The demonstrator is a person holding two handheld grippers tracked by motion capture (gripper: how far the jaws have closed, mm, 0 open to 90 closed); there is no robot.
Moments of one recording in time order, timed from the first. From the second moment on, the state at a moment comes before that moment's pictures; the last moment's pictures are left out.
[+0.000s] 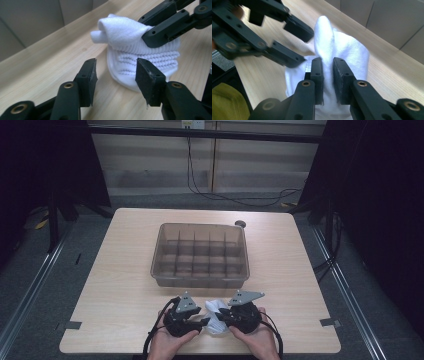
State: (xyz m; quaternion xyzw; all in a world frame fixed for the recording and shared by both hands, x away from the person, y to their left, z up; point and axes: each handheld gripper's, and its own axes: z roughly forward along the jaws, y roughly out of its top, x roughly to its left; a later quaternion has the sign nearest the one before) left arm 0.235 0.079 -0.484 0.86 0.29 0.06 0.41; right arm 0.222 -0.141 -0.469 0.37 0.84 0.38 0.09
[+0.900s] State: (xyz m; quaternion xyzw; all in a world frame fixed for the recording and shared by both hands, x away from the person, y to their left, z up) left arm 0.236 0.071 -0.497 0.88 0.29 0.09 0.36; right arm 0.223 -0.154 -0.457 0.37 0.82 0.44 0.03
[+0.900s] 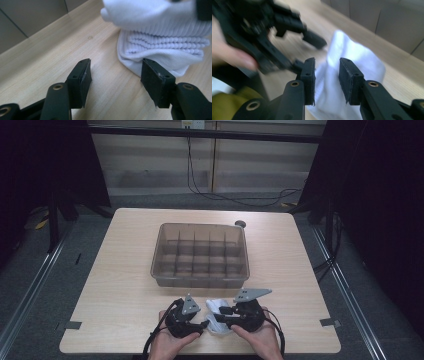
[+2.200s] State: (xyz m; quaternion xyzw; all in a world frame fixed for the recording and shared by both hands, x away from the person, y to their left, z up) left arm 0.260 0.071 -0.469 0.85 0.31 0.11 0.42; right arm 0.223 -0.134 -0.480 0.36 0.85 0.39 0.05
